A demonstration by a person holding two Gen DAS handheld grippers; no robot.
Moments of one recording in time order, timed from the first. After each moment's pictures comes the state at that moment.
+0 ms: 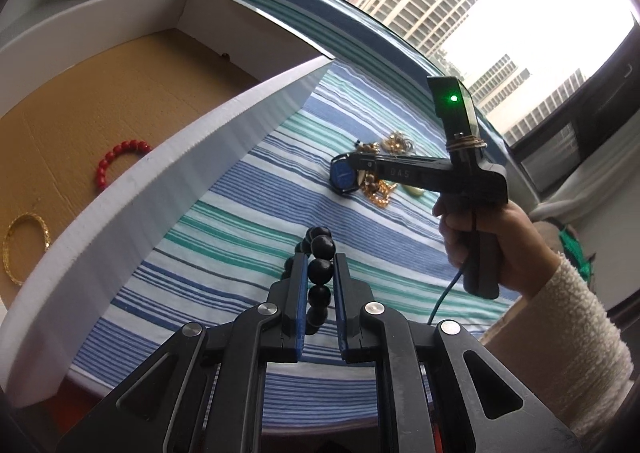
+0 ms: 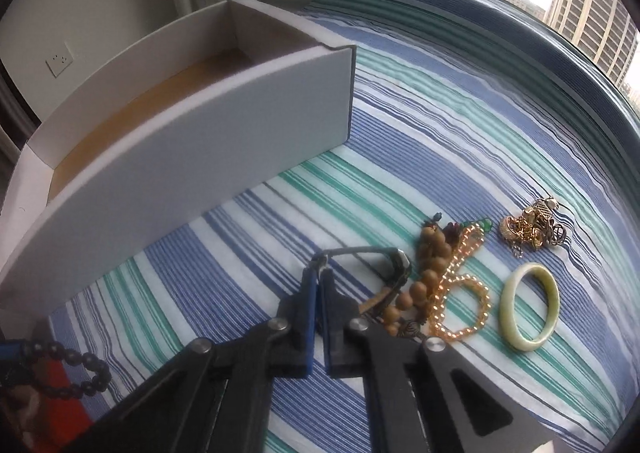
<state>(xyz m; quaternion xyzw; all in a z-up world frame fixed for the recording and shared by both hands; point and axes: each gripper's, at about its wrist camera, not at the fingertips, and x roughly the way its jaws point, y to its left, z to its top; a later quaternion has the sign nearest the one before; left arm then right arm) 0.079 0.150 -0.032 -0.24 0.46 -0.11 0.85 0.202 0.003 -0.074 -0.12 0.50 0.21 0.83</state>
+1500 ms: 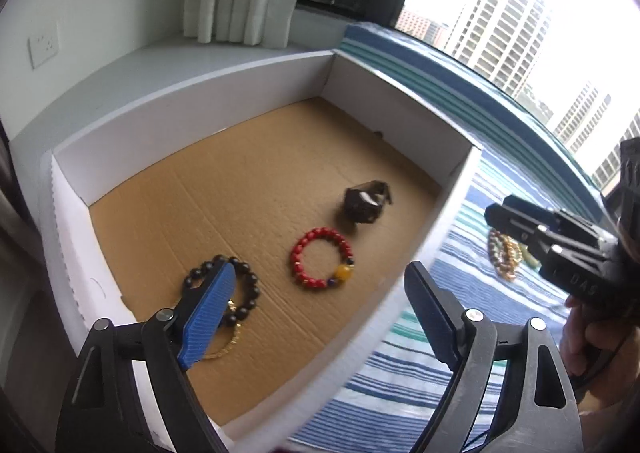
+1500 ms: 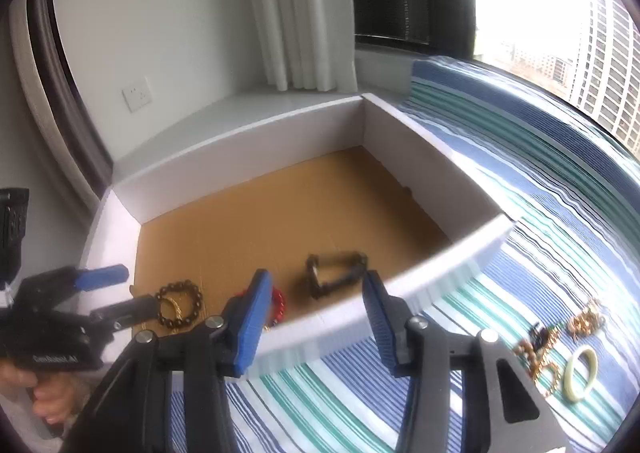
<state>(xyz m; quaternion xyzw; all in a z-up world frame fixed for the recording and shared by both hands) 0.081 0.255 -0.014 -0.17 0.41 0.08 0.89 0.120 0.114 -0.006 -0.10 0.37 0.30 0.87</state>
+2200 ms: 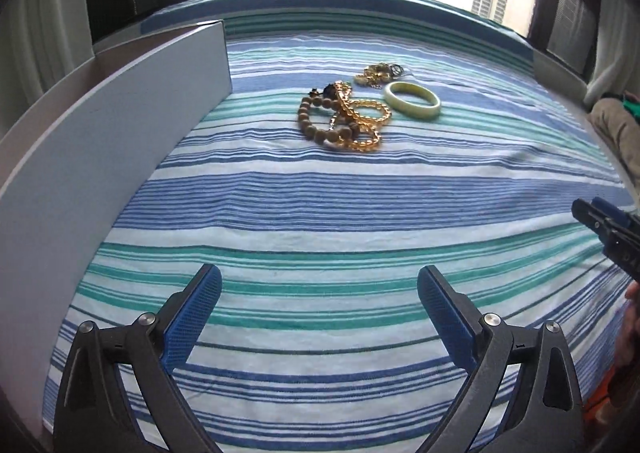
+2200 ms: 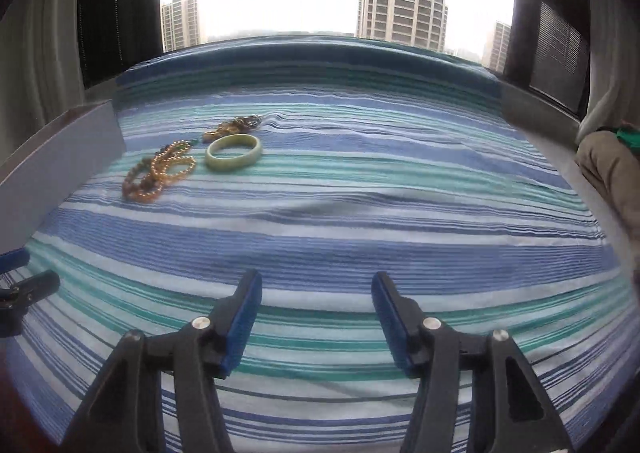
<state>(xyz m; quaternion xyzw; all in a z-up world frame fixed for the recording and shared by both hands) 0.117 0.001 -0.110 0.02 0.43 -0.07 0.90 0.001 -0.238 -0.107 0.02 0.35 -0.09 0.93</state>
